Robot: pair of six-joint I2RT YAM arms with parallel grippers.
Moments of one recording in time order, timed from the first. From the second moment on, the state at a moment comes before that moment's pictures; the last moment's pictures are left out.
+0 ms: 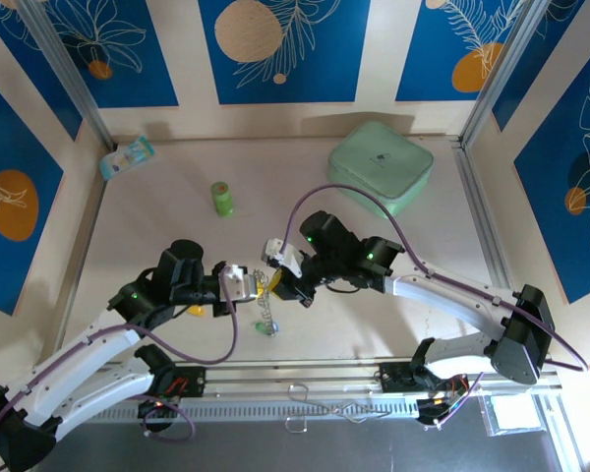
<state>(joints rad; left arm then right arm) -0.70 0.77 0.67 -0.47 0.53 0.64 0.96 1.29 1.08 -0.55 -0.51 -0.14</state>
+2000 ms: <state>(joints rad) -0.70 0.66 0.41 0.03 0.65 0.31 0.95 1.08 0.76 -0.13 -0.59 -0.49</state>
